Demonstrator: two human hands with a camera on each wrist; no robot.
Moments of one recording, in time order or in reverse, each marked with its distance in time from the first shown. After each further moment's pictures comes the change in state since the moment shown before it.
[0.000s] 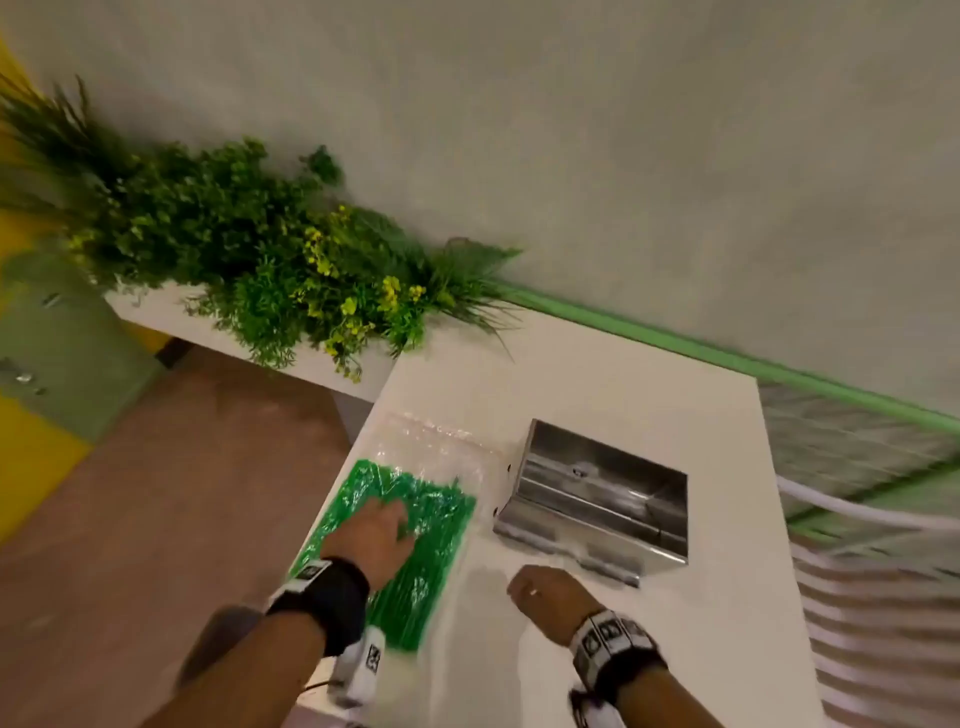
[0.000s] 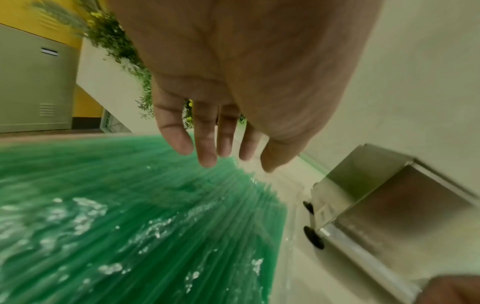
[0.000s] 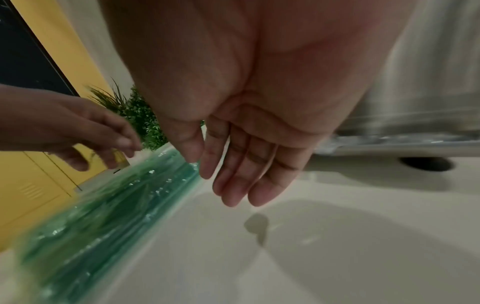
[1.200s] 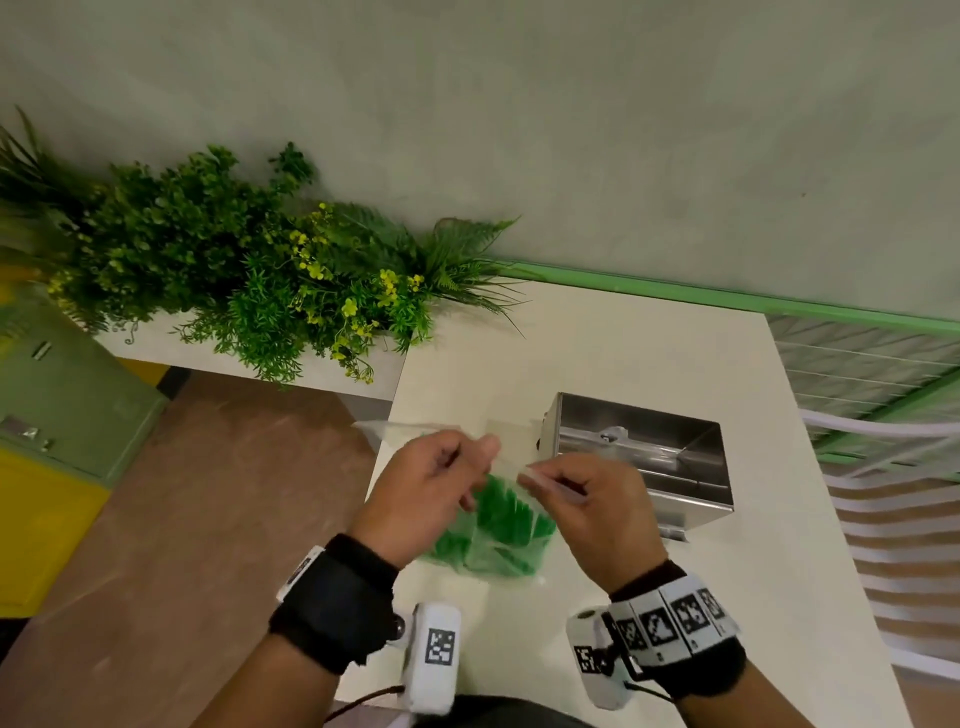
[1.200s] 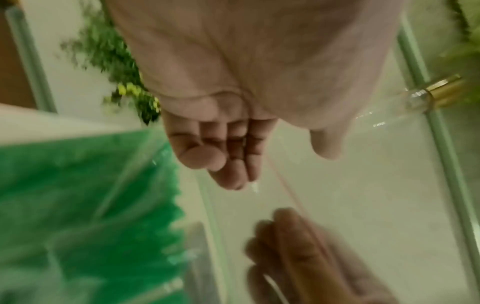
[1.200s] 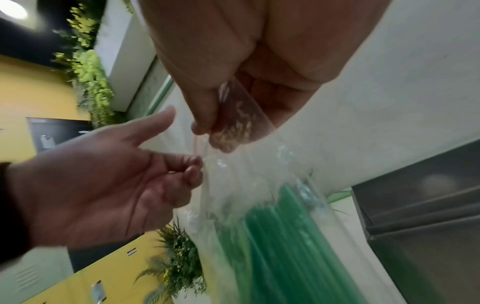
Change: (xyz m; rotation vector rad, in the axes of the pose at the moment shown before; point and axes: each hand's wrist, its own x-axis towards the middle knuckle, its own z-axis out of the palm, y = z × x) left_hand -0.065 0.065 -0.131 -0.835 0.025 0.290; right_hand -0.068 -0.140 -0.078 0.406 0.827 -0.356
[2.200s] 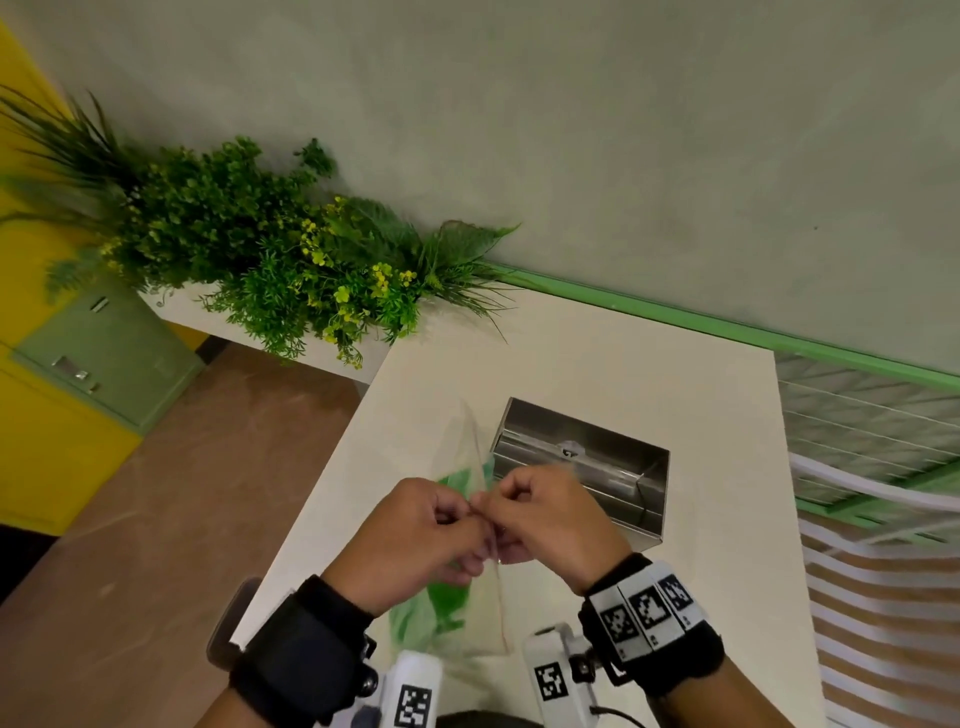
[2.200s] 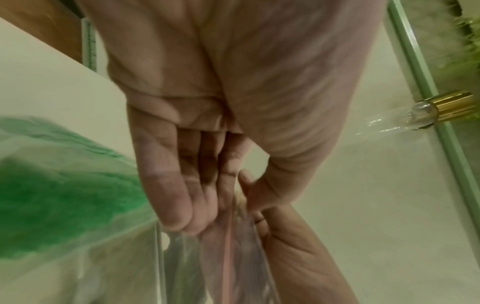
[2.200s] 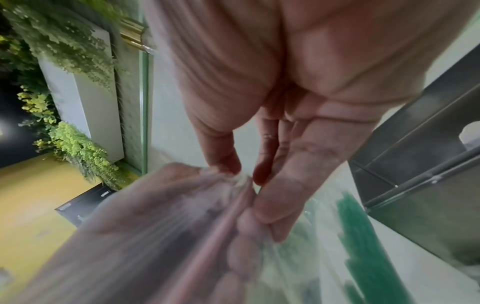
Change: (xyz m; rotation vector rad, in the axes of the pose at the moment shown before) left_hand -0.037 0.046 0.118 -0.084 -0.022 -0.288; right_hand 0.009 0.030 -0.077 0.349 -0.498 0.517
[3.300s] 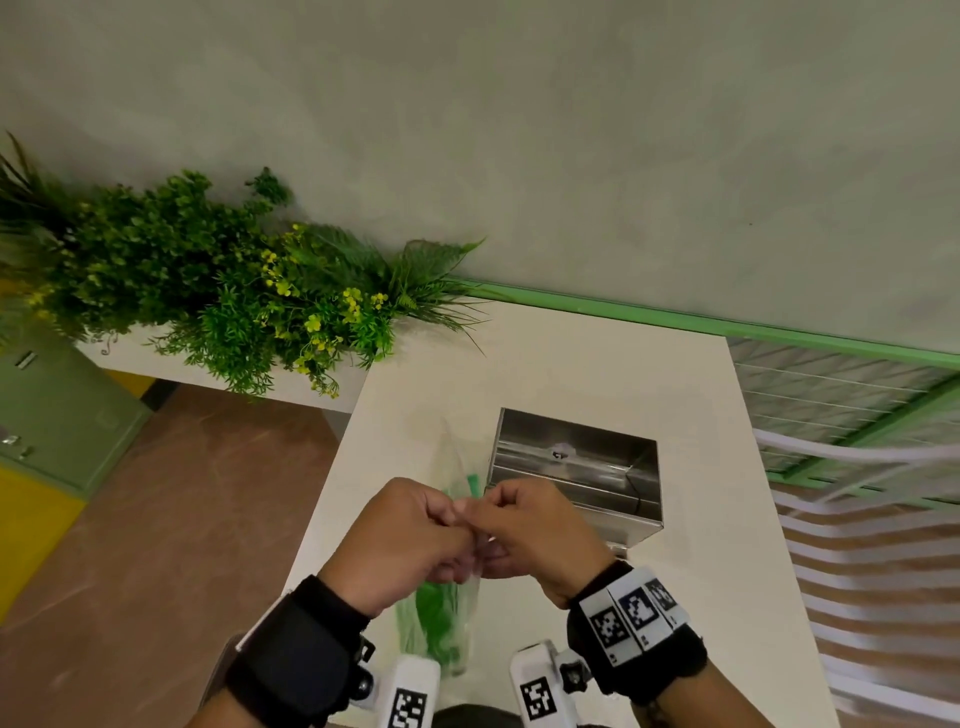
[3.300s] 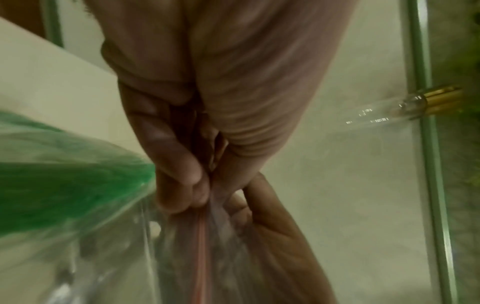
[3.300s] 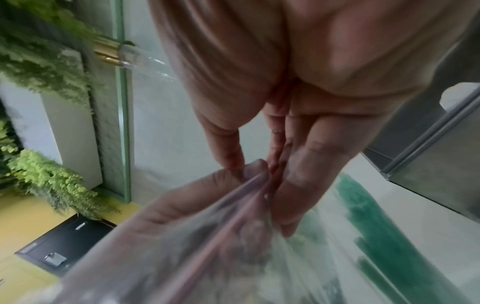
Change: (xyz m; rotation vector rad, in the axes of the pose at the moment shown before) left_hand 0.009 0.001 -0.044 0.042 -0.037 0.032; right_hand -0.002 -0.016 0.045 0.219 0.073 0.124
